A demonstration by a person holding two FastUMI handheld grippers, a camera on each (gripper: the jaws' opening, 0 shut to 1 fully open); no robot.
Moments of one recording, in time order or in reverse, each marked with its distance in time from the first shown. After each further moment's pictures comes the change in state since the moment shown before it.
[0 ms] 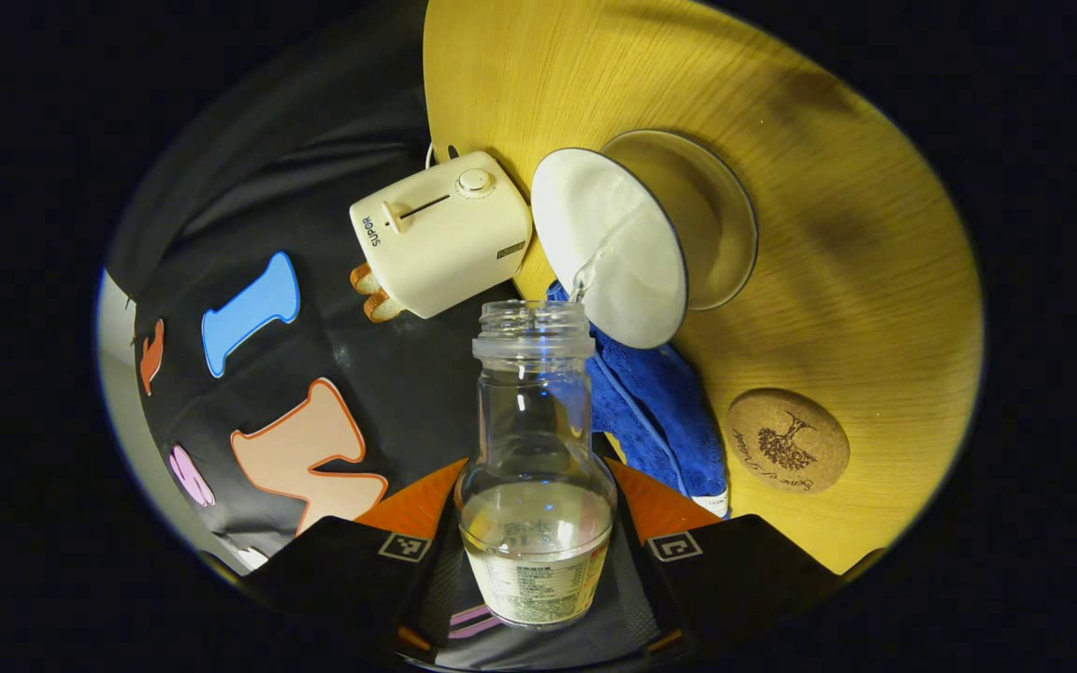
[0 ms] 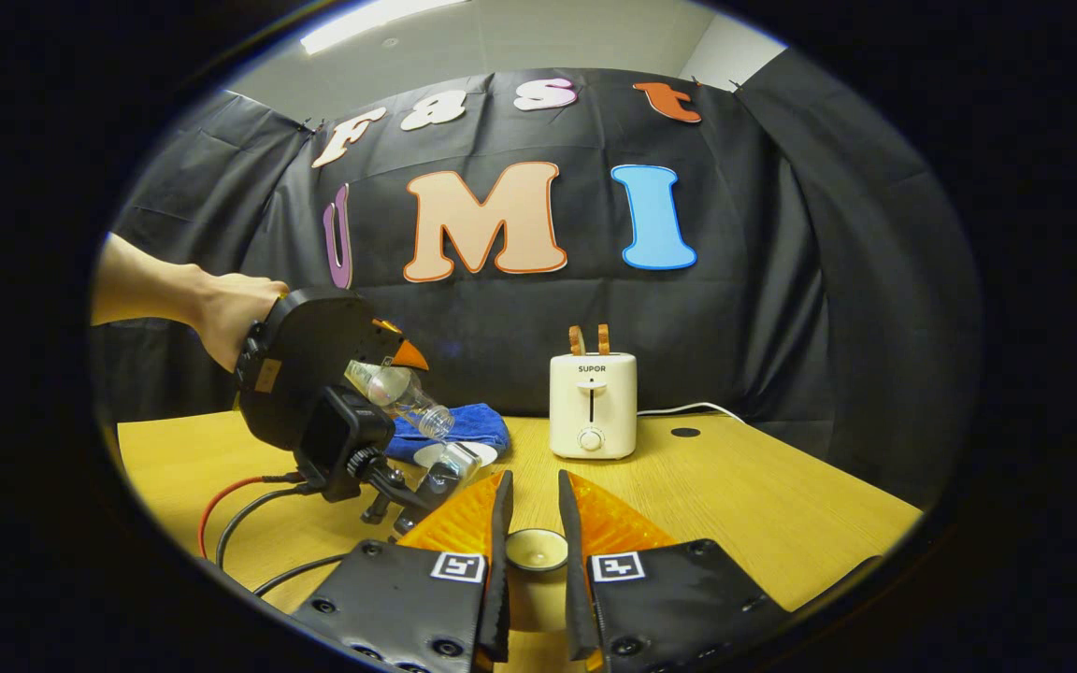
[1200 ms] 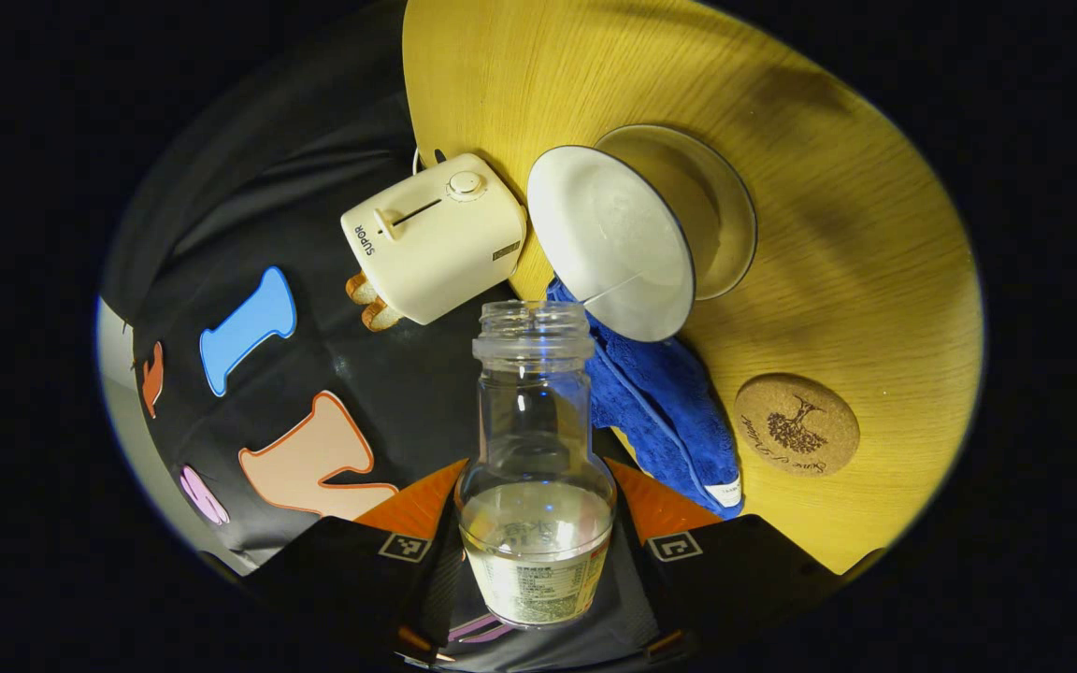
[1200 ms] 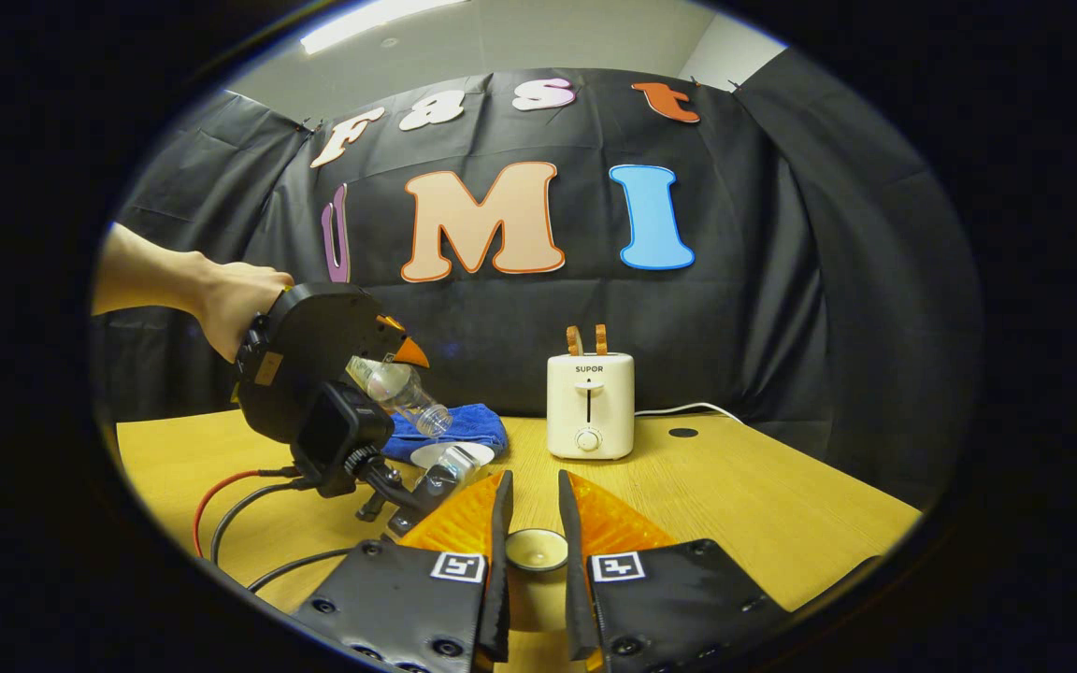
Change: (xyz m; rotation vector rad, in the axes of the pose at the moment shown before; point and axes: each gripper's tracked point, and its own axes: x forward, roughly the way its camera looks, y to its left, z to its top) left arm 0.003 0.001 0.000 0.028 0.004 -0.012; right arm 0.001 -0.003 0.000 -0.001 -0.001 -0.004
